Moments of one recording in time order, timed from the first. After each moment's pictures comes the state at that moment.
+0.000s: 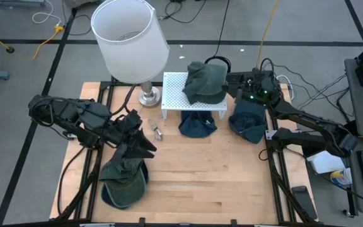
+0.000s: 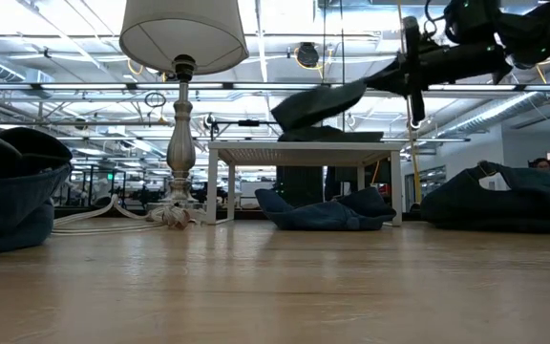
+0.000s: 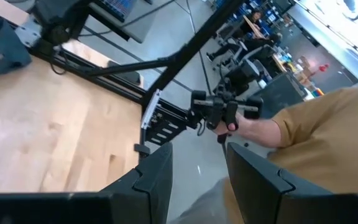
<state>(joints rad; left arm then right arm) -0.35 1.28 1.65 -0.63 0.07 -0.72 -0.77 0.94 0.51 0.42 -0.39 0.69</state>
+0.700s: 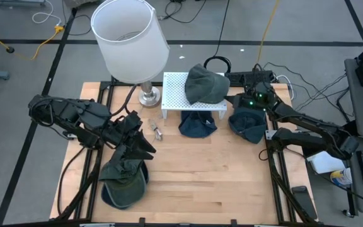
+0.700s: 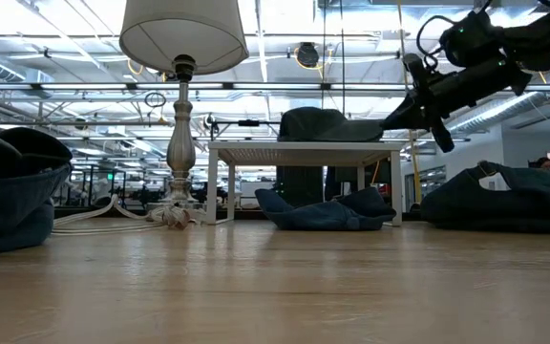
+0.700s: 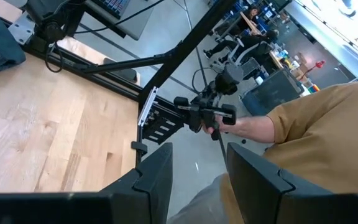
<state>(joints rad) -0.35 1.28 1.65 -0.63 0.08 -0.71 -0.78 0.91 0.44 0.15 -0.32 0.74</state>
